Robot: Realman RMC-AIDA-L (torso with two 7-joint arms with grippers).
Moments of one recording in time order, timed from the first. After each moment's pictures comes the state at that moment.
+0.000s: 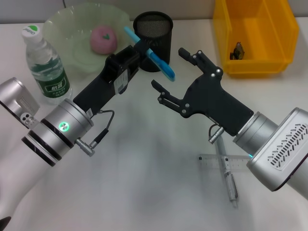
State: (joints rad) left arm -0.66 -2.08 0.43 -0.28 1.44 1.41 -1.58; right arm 0.63 2.09 -0.32 0.34 -1.64 -1.42 -0.21
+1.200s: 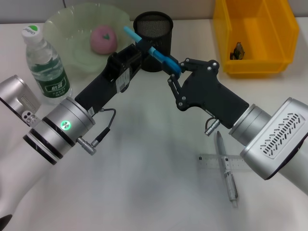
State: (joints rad) left arm -0.67 -2.08 0.42 -0.29 1.45 1.41 -1.57; right arm 0.66 2.09 -0.29 0.34 -1.64 -1.37 -0.20
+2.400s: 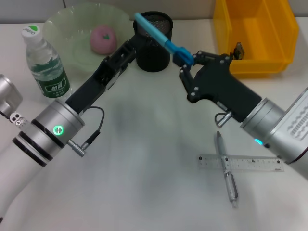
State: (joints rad) left arm -0.63 -2.08 0.42 -0.23 1.46 1.43 -1.36; right arm 0.64 2.09 -0.30 0.23 -1.65 -1.42 0.08
